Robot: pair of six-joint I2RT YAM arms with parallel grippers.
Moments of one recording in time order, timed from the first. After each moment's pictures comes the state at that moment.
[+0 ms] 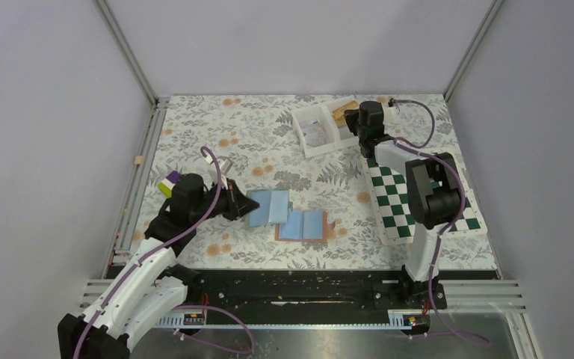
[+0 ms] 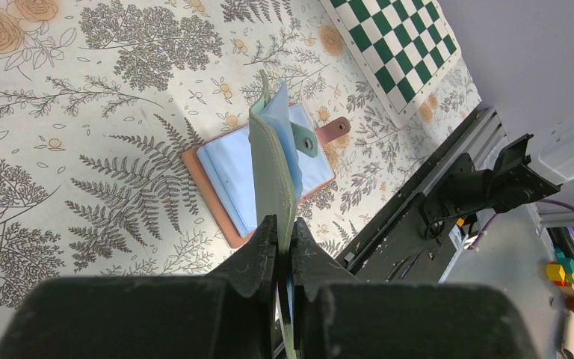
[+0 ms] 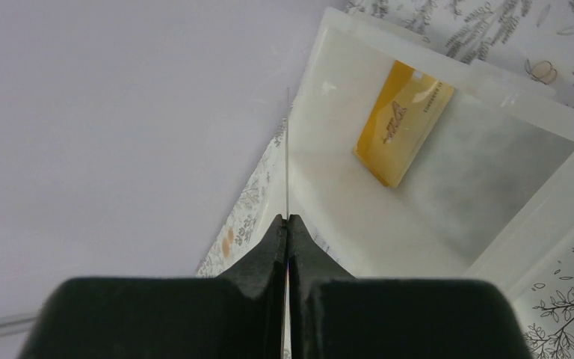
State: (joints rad) left arm -0.39 0.74 0.57 -0.26 0.51 -0.44; right arm 0.27 1.93 1.24 0.35 0.25 1.20
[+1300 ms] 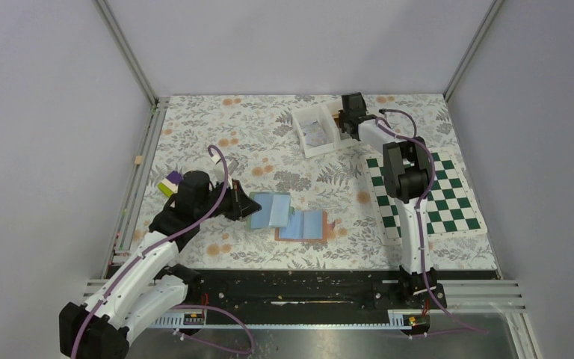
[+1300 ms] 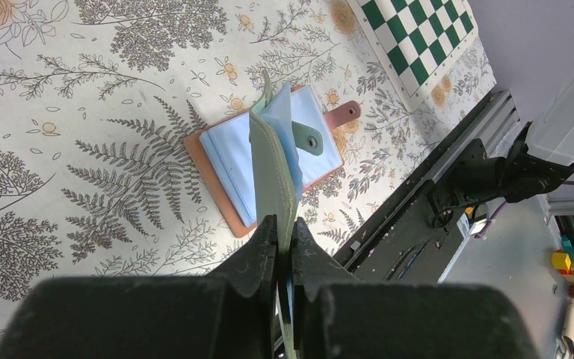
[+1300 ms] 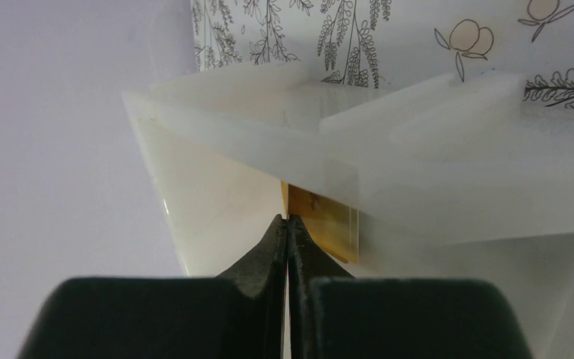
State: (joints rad) left arm -0.42 0.81 0.59 -0.28 0.50 -0.41; right arm 0.27 2.36 1.80 -0.16 0.36 1.64
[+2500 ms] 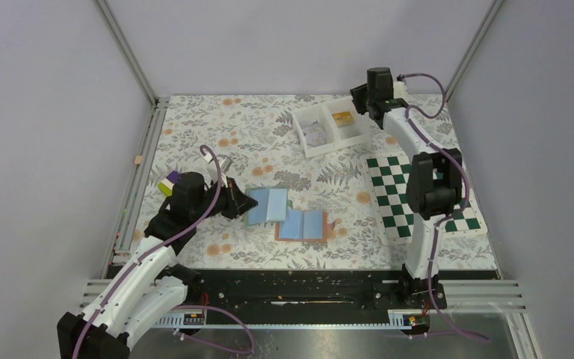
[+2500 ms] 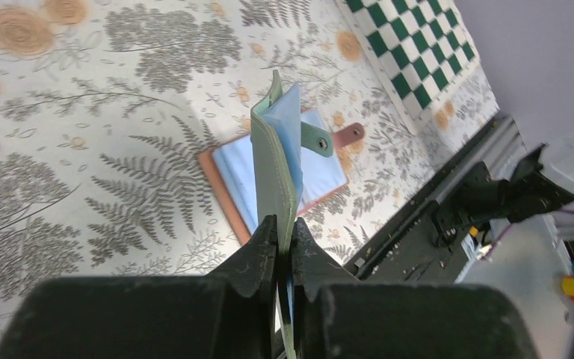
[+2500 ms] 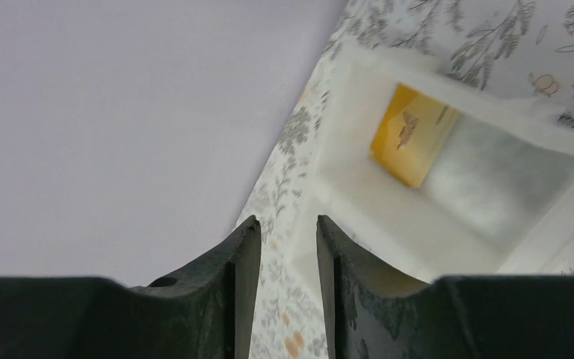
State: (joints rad) left arm -0.41 0.75 0.59 -0.28 0.47 -0.42; right arm 0.20 2.09 1.78 -0.28 0.20 1.31
